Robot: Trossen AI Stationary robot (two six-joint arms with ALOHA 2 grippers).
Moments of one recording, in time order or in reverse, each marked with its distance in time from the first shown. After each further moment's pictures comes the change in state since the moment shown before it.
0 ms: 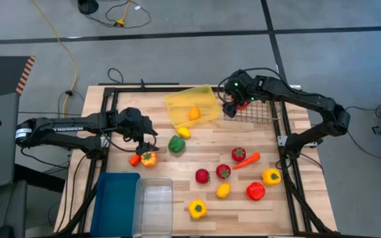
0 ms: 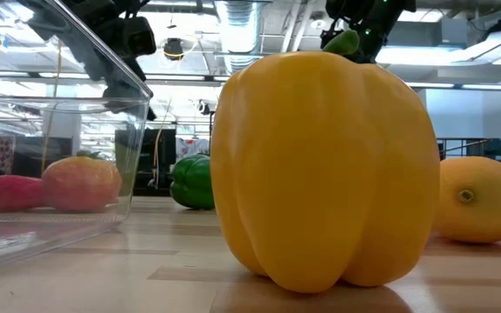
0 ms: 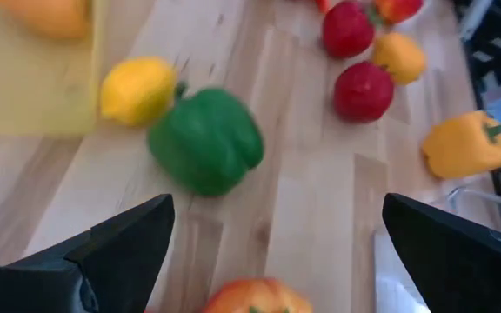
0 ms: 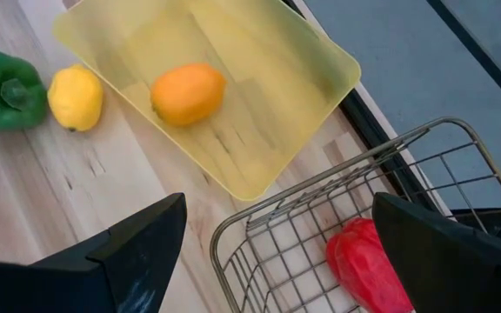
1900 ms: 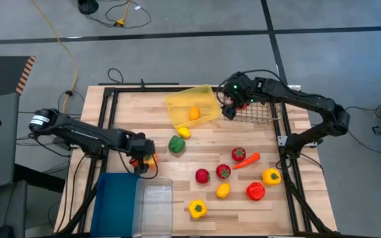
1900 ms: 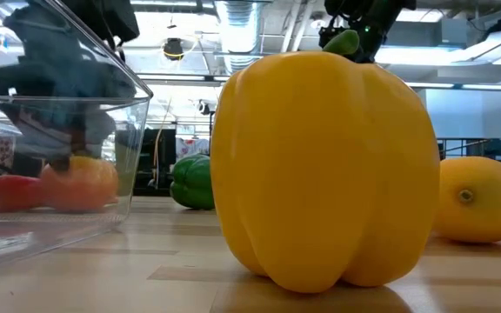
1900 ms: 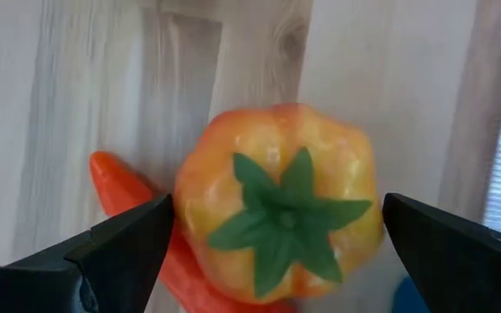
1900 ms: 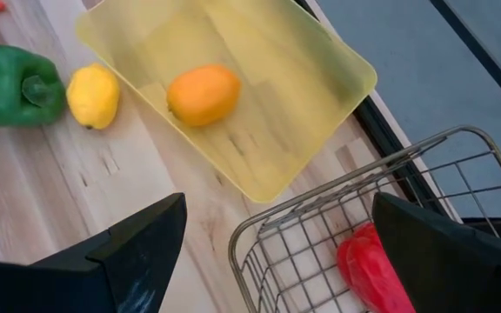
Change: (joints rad) left arm -0.356 0.284 0.000 -0.204 -0.295 -0.081; right arm 0.034 0.000 0.000 0.004 -0.001 0.002
